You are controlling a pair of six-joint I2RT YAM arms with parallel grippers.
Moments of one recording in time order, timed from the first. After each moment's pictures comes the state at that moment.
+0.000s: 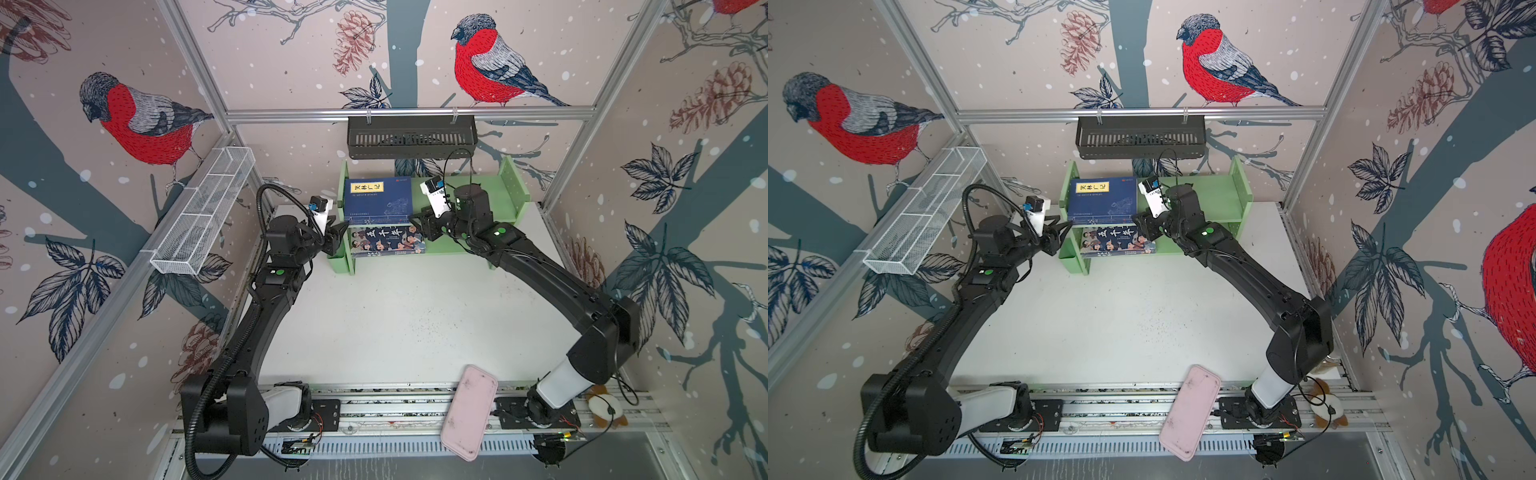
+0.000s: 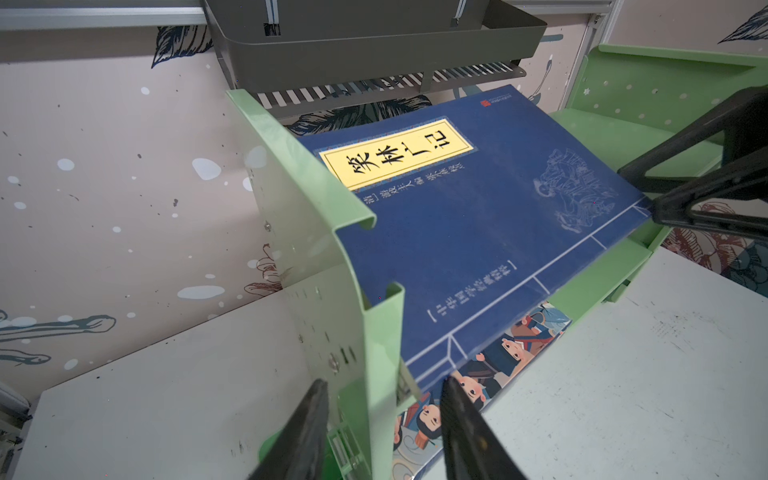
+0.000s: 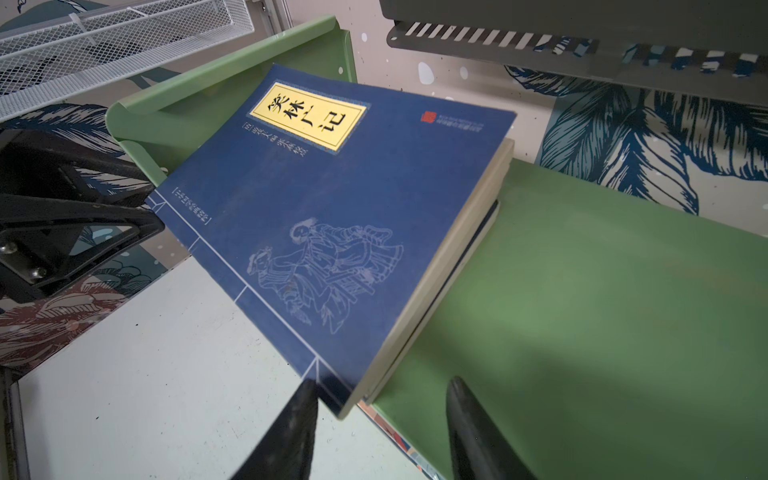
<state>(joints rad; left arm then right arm) -0.06 1.23 0.99 0.04 0.49 0.11 0.61 1.63 1.55 -0.29 -0.21 0.03</state>
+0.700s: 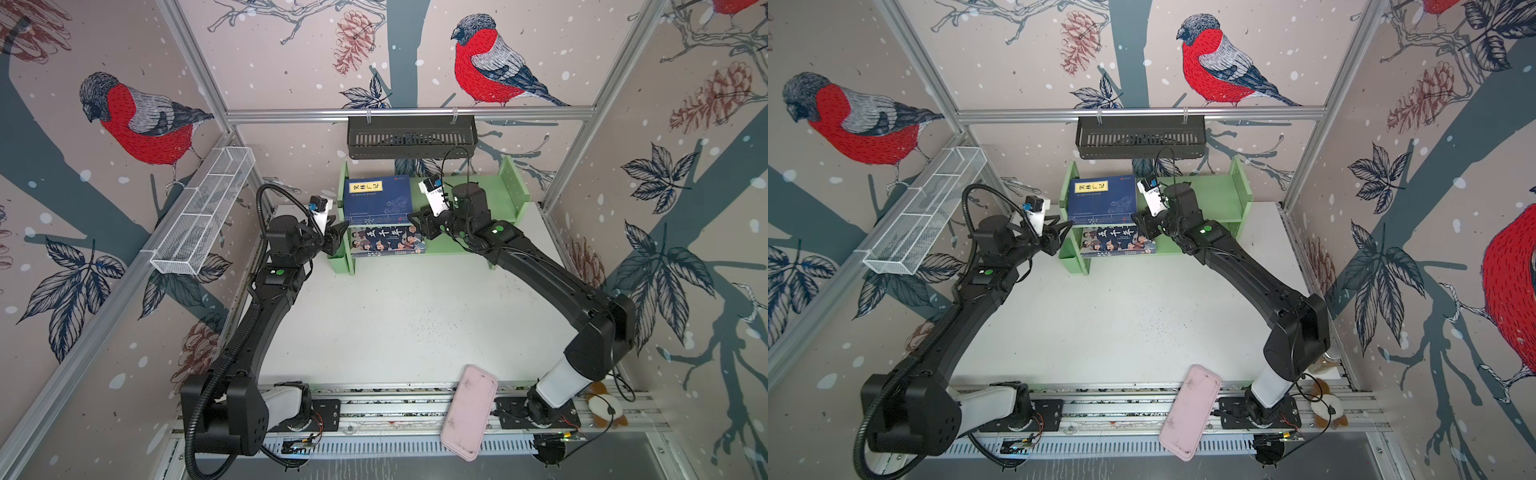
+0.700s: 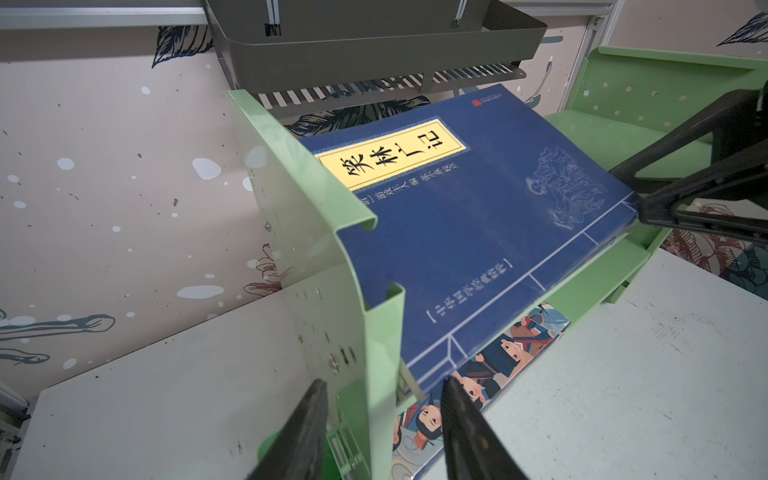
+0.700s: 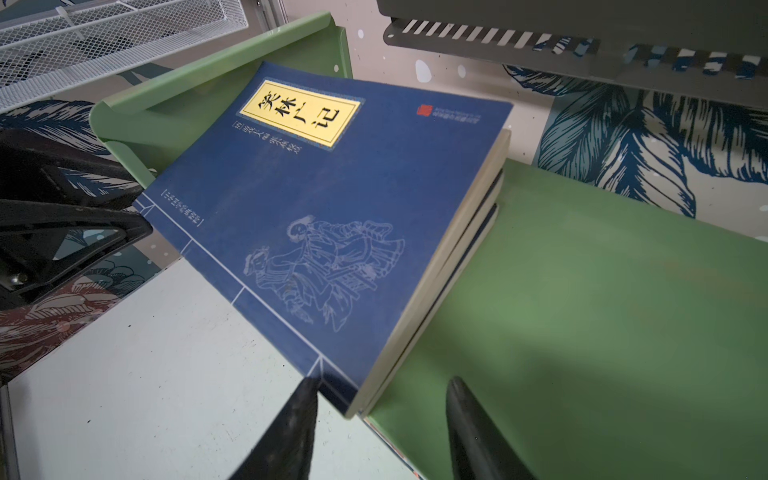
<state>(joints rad) -0.06 1.23 0.99 0.04 0.49 0.11 0.62 1.65 1.57 -0.31 -0.20 0.02</state>
